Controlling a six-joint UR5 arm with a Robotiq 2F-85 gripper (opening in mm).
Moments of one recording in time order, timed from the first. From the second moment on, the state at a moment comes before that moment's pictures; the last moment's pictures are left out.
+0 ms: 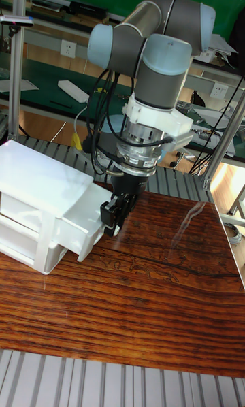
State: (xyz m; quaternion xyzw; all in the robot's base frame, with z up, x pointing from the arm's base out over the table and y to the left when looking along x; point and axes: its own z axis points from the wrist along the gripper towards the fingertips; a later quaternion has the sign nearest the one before) arm 0.564 0.007 0.142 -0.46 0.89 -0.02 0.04
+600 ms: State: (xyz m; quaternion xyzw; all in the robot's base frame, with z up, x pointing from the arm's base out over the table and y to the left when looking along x) arm 0.565 0.007 0.147 -0.46 0.89 -0.02 0.04
